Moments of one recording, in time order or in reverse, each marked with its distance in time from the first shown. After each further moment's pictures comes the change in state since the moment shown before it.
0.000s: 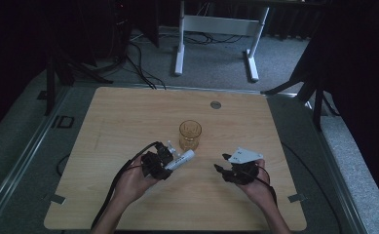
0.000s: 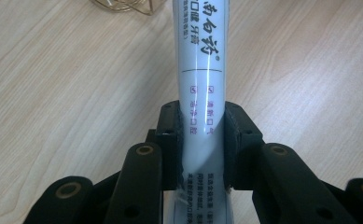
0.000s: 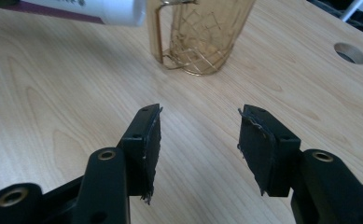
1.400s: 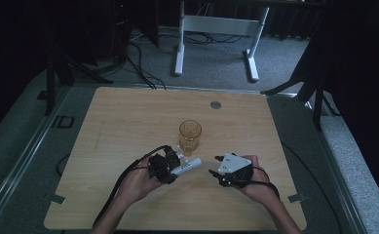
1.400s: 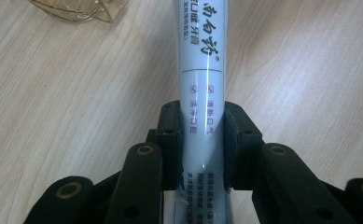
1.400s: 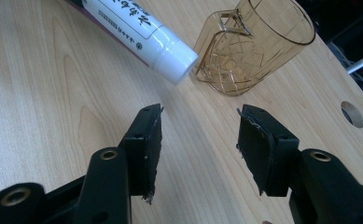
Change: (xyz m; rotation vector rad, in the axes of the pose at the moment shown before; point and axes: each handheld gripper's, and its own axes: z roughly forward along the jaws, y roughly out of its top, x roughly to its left) left arm -0.013 0.010 0.006 0.048 -0.043 0.132; right arm 0.022 0.024 -0.008 0.046 0.042 -0.331
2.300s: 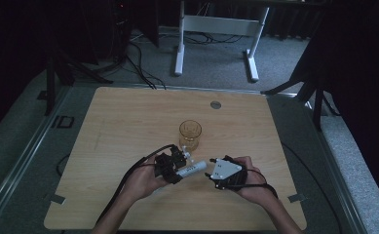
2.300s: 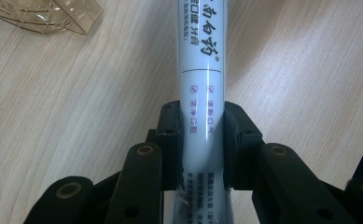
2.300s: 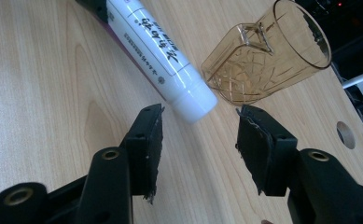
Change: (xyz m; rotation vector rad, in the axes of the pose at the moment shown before) left arm -0.001 0.015 0.007 0.028 -0.056 0.024; right arm 0.014 0.012 0.005 0.030 -0.011 -0.127
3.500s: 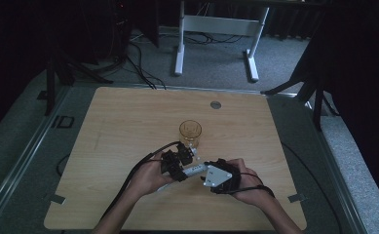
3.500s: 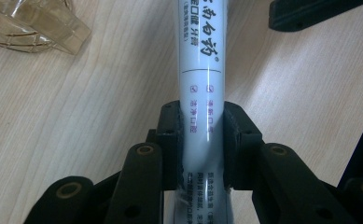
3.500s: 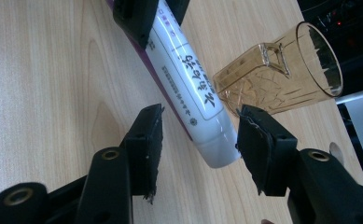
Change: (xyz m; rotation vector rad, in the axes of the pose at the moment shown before) left arm 0.002 0.019 0.002 0.024 -0.042 0.008; right arm 0.015 0.012 0.006 0.021 -0.010 -0.128
